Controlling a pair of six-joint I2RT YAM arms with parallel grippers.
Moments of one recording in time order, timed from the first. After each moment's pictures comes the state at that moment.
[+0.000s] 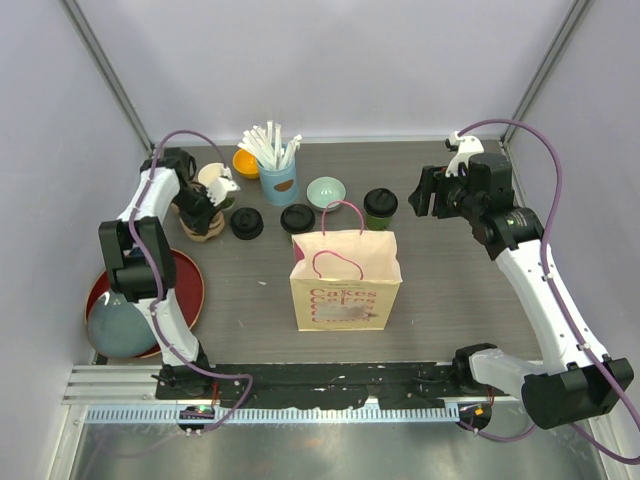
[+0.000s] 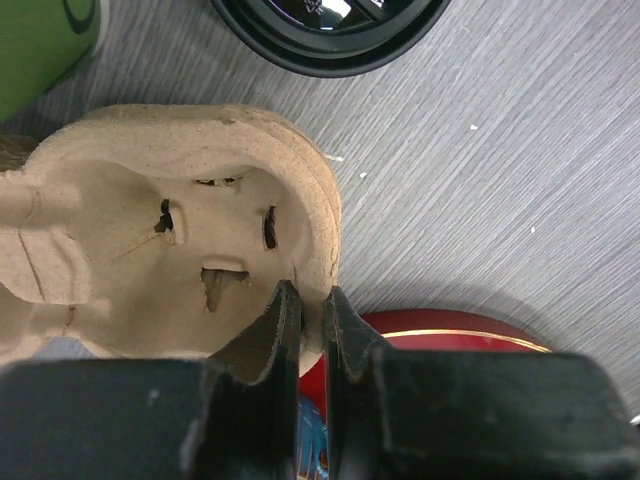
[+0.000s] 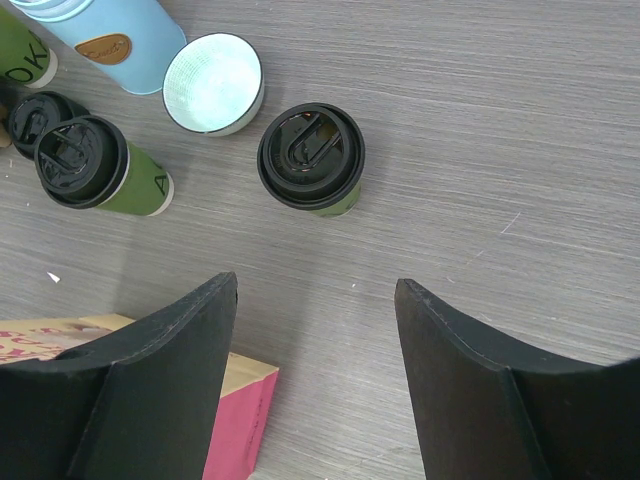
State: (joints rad) left arm 0.10 1.92 1.57 -1.07 0.29 1.05; right arm 0.20 1.13 1.21 -0.58 -0.13 0.14
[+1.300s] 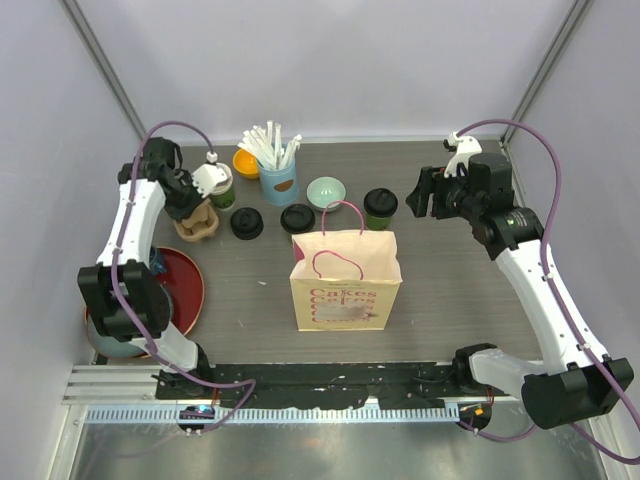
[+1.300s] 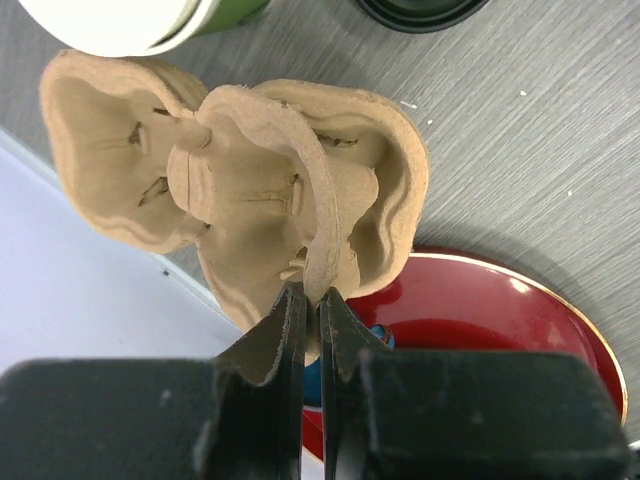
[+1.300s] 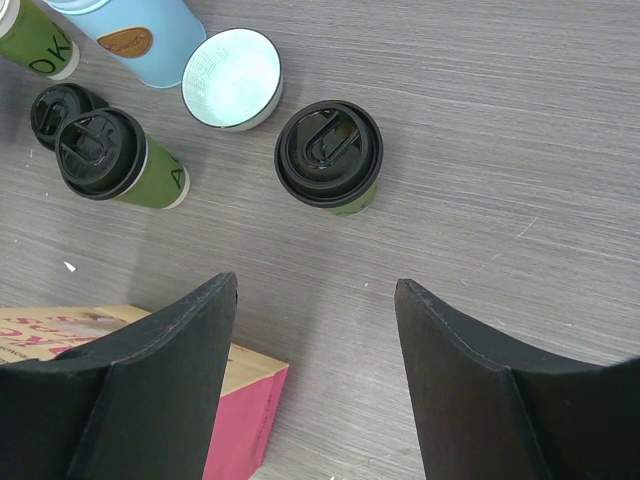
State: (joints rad) left arm 0.10 1.62 1.54 -1.03 0.18 1.02; right arm 0.20 1.13 1.21 -0.58 -0.17 0.14
